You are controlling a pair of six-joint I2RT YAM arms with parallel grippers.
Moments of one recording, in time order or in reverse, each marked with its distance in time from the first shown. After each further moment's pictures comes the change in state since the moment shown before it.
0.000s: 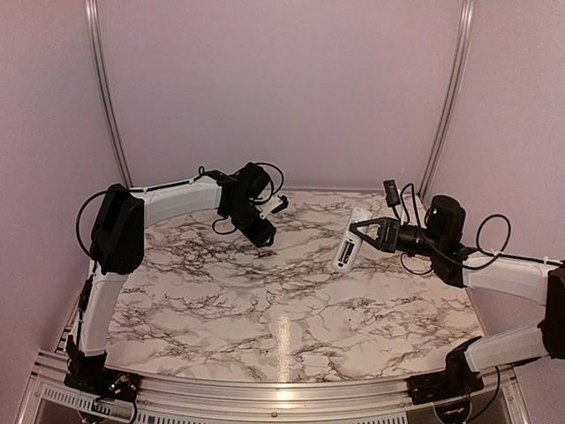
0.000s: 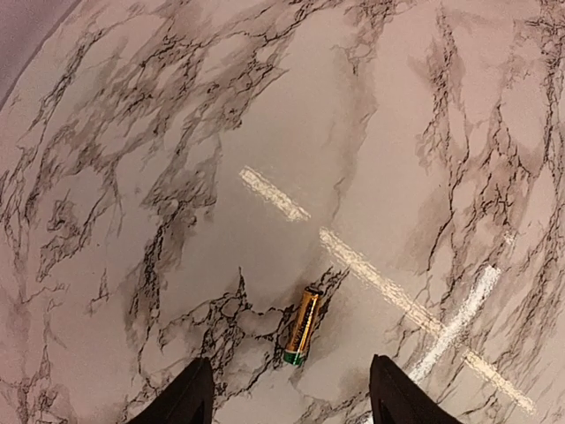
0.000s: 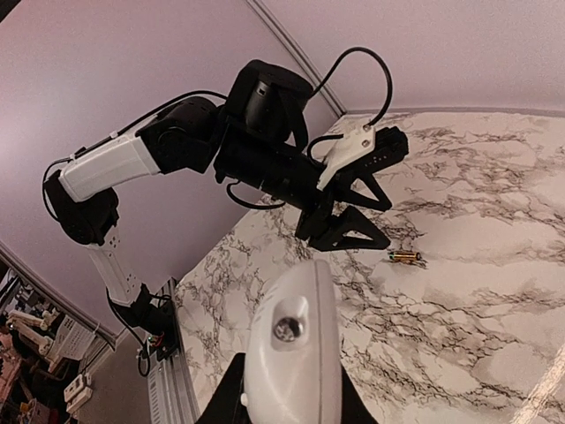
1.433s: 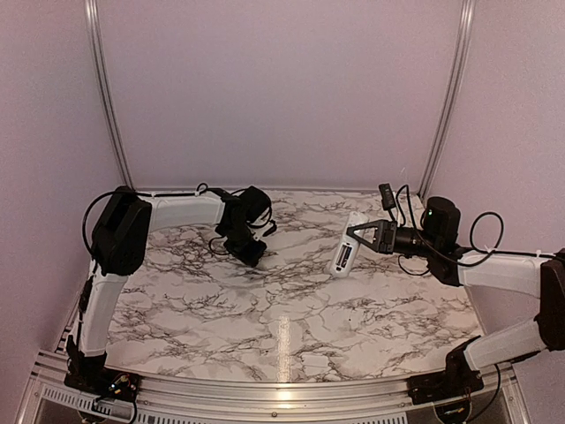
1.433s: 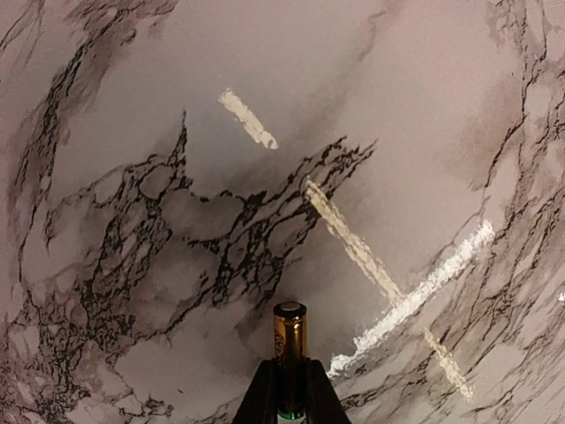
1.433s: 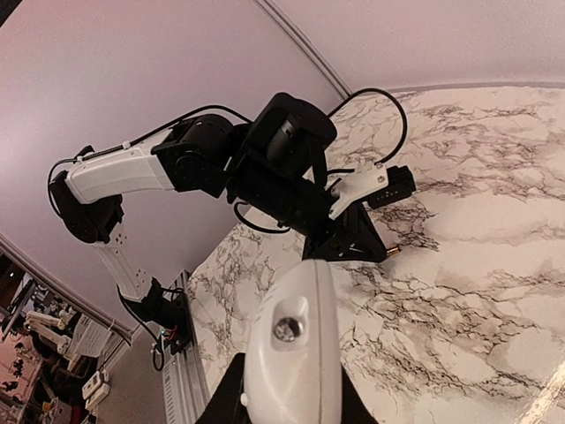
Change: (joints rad) left arm -0.021 0.040 -0.114 -0.041 -0.026 -0.163; right arm -0.003 0.056 0.000 0.028 -0.042 0.036
